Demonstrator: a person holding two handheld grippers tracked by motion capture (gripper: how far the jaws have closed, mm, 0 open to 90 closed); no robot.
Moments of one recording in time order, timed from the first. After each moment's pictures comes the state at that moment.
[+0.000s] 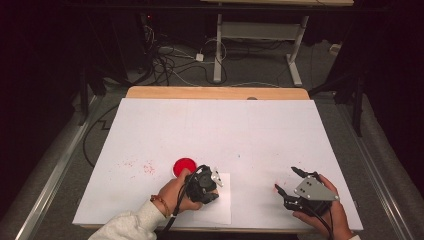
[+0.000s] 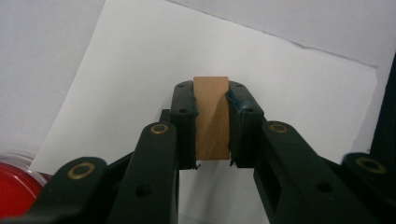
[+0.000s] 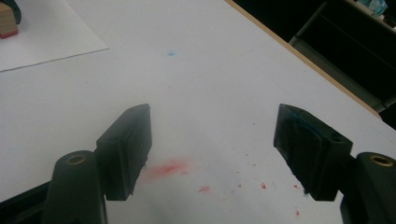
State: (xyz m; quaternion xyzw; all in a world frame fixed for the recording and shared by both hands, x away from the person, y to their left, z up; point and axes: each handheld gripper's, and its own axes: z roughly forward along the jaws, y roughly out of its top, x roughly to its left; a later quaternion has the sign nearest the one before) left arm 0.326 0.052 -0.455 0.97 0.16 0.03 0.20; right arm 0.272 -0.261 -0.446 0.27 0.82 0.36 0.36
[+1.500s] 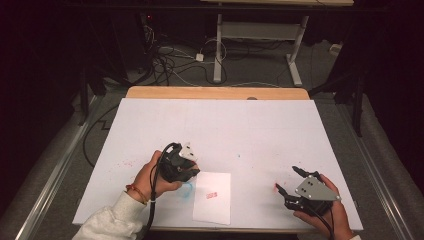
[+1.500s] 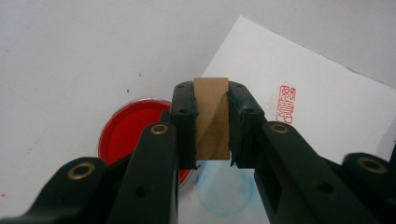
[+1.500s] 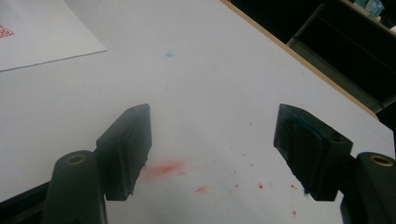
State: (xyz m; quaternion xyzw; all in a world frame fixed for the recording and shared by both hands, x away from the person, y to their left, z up) left arm 0.347 0.119 -0.404 0.93 0.24 0.09 0.26; right arm 0.272 -0.262 -0.444 0.27 0.82 0.36 0.37
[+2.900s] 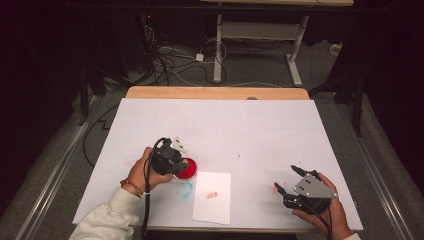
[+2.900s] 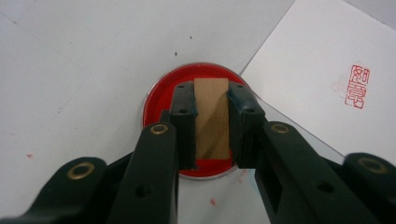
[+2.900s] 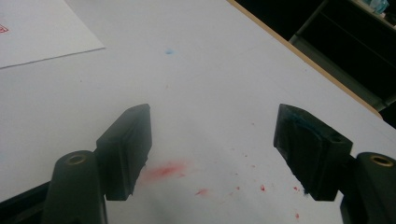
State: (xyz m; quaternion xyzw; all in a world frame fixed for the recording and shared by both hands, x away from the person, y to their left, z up) left arm 0.374 0.143 -0.426 0.92 0.28 0.08 0.24; right arm 0.276 -0.260 -0.446 0.27 0.82 0.36 0.36
